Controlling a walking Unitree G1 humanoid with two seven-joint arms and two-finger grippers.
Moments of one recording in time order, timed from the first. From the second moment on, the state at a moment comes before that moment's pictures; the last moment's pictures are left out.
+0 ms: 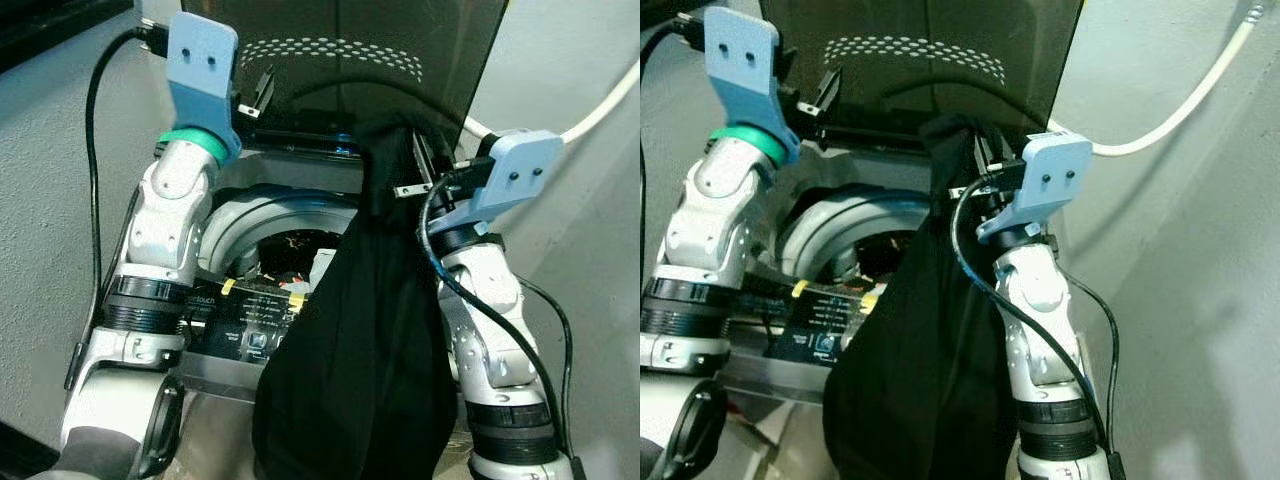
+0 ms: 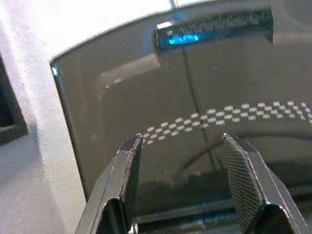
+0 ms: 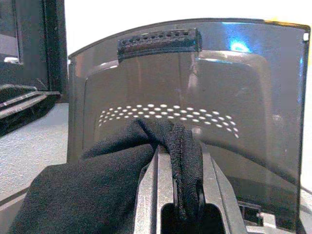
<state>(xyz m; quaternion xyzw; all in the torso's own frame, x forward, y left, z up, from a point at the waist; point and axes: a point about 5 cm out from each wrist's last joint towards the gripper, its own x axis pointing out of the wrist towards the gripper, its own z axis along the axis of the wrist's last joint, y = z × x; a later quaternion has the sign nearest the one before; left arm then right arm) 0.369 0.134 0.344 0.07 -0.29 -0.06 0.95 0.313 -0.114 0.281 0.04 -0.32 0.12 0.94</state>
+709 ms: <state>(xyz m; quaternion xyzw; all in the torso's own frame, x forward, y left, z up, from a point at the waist) 0.367 0.143 0.346 0.05 -0.28 -0.04 0.96 0.317 -0.116 0.276 0.04 -0.30 0.12 0.94</state>
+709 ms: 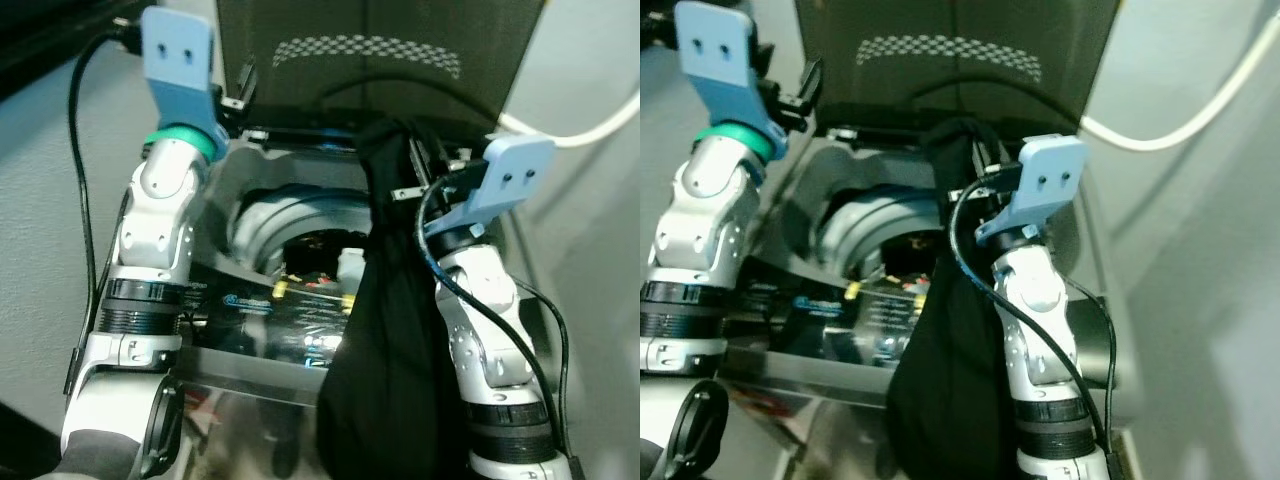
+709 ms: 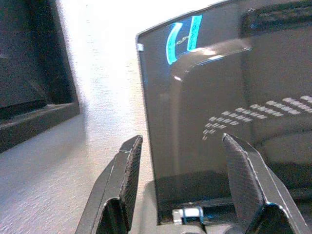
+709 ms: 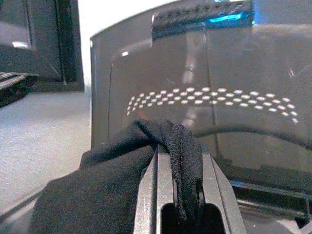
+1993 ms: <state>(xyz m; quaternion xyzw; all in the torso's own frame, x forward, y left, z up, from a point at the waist) 0.375 0.171 0.364 0.10 -0.30 0.00 0.95 0.309 -0.149 0.285 -0.04 -0.26 0.32 0.91</state>
